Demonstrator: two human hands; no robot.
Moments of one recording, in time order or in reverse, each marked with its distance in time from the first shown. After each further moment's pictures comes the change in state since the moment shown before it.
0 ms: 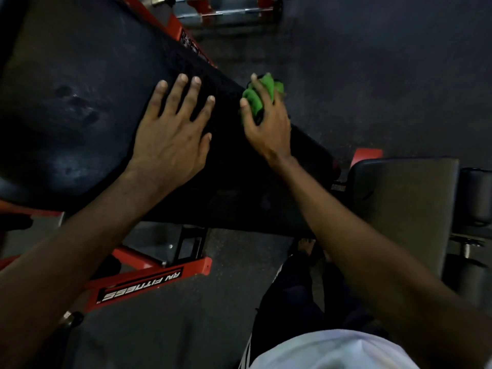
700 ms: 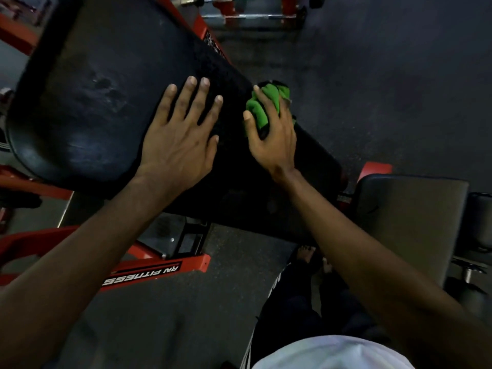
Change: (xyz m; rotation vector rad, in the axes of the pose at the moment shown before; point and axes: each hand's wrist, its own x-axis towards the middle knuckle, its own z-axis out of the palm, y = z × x) left_hand -0.021 -0.004 -0.009 0.008 -0.010 -0.100; right_hand -0.022 -0.027 -0.001 0.048 0.009 -0.124
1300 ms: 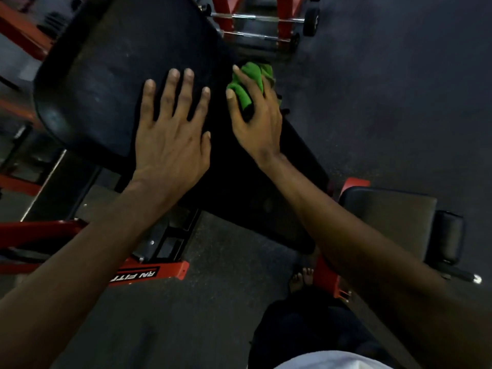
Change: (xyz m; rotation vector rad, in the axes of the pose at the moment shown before) left_hand -0.039 -0.001 -0.011 -0.055 0.079 -0.241; right_hand 0.014 -0.056 0.006 0.039 0.061 -0.212
